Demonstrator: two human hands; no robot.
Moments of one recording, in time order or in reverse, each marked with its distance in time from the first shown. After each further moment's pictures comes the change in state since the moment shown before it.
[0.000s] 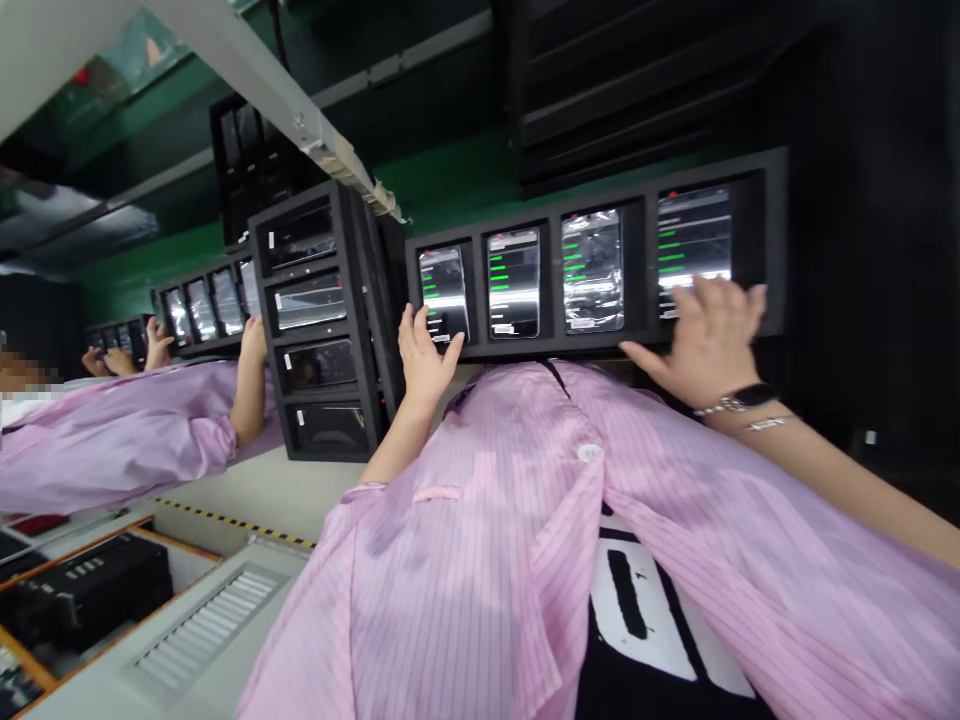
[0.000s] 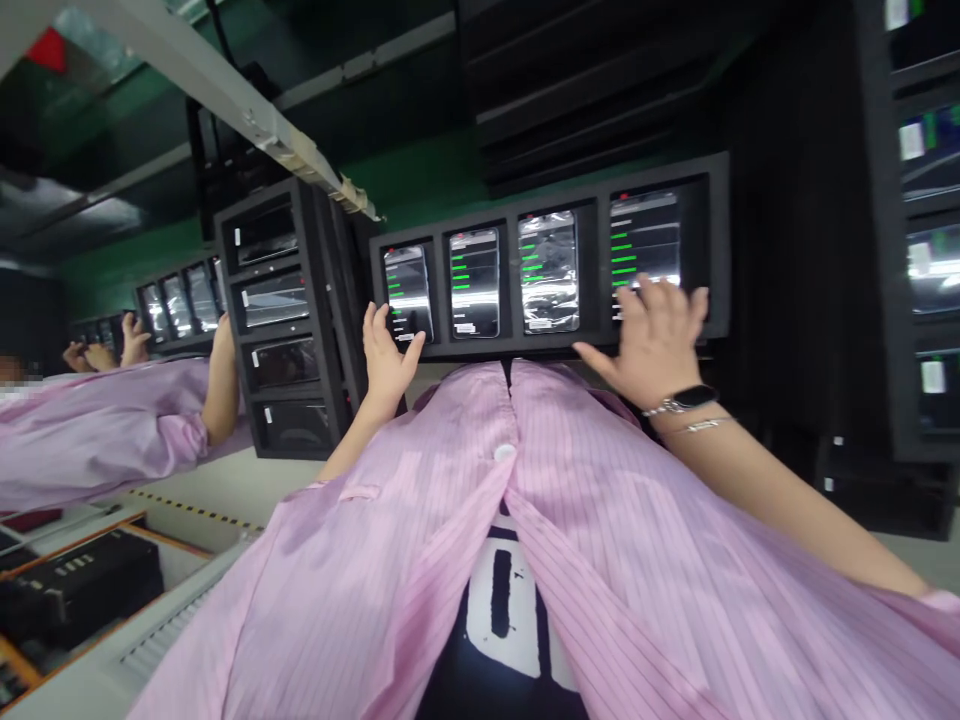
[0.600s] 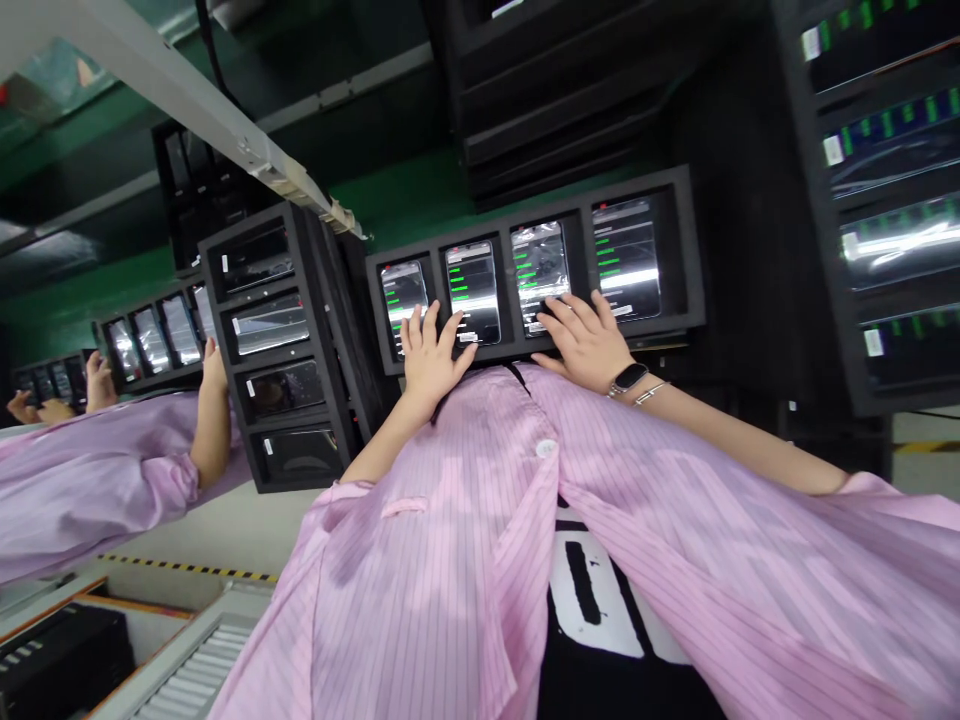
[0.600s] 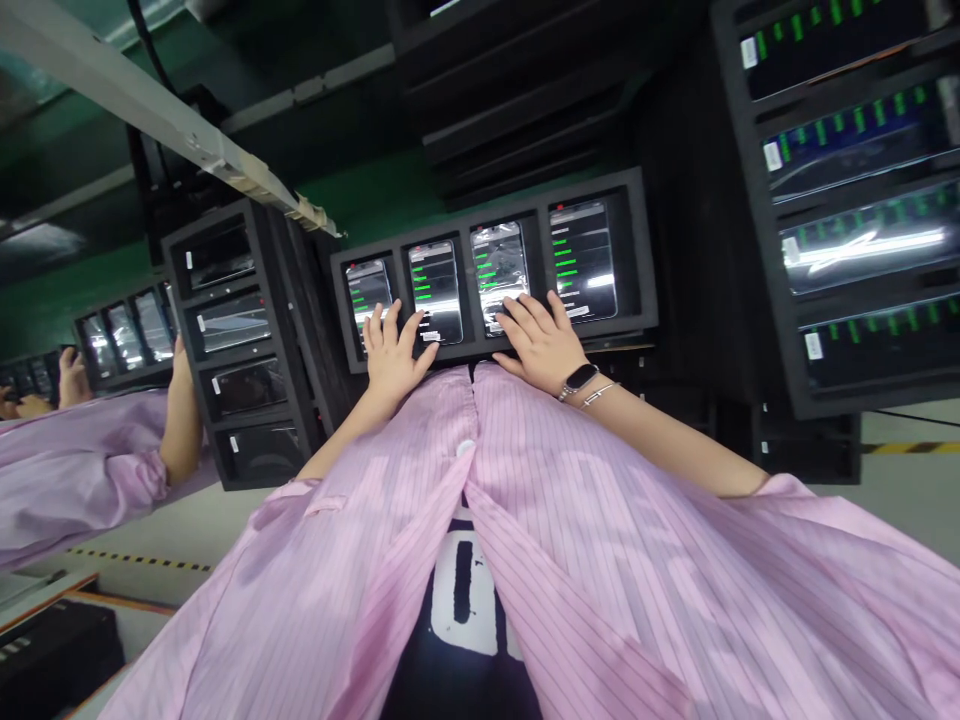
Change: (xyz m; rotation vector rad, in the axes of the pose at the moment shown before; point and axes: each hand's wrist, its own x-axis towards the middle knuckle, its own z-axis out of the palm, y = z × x) left_hand 0.018 0.046 0.024 0.134 -0.176 0.264; right_hand 0.022 -0.039 0.027 0.090 -0.156 -0.249
